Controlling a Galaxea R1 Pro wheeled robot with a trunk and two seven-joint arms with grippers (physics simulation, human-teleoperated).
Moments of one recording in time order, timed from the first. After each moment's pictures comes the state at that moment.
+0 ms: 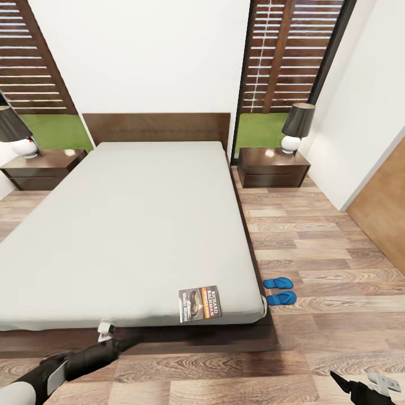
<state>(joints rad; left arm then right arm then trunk) -0.62 0.30 -0.34 -0.14 0.68 0.23 -1.51 -0.47 -0.47 -0.24 0.02 -0.29 -0.24 0.72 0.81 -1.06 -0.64</state>
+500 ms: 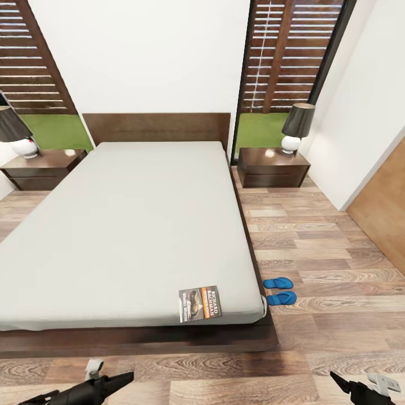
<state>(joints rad) -0.54 0.30 -0.34 -0.02 0.64 0.03 -1.56 -0.47 -0.47 -0.24 0.02 -0.29 -0.24 0.72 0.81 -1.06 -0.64</state>
